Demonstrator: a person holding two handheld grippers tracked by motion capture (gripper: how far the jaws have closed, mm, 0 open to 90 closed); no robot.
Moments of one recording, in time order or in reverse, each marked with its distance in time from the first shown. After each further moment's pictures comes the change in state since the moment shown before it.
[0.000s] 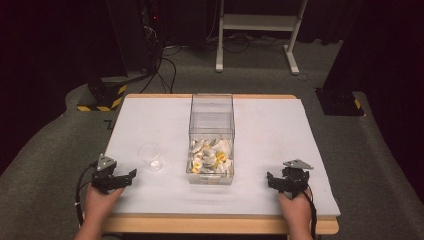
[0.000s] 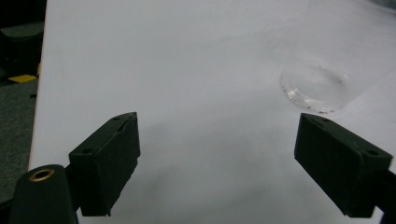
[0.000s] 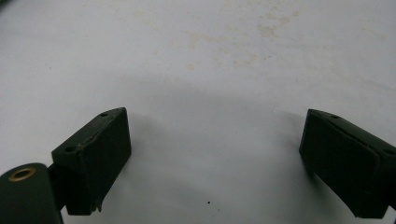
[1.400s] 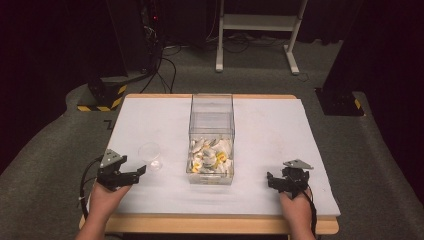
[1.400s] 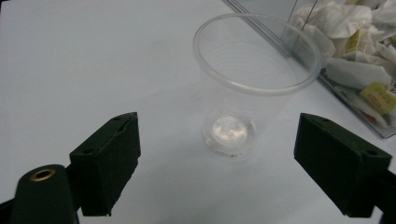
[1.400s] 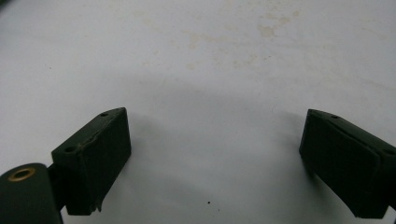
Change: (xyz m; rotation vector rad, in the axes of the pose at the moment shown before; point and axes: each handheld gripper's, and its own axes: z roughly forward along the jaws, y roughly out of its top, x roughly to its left) left arm -0.033 0.038 -0.019 -0.062 -0.128 0.039; right arm 0.000 0.000 0.000 0.000 0.000 0.000
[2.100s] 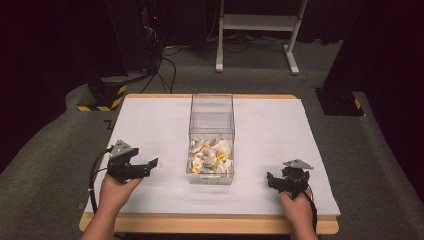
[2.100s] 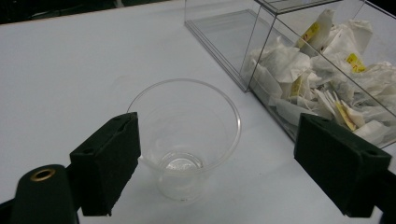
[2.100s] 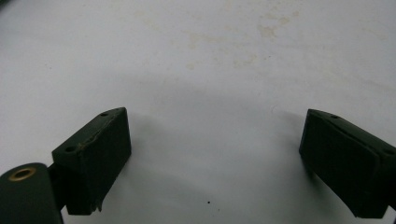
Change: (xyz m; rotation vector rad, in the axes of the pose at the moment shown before) left arm -0.030 0.038 0.002 -0.015 -0.053 -0.008; right arm 0.000 0.000 0.000 0.000 -0.001 -0.004
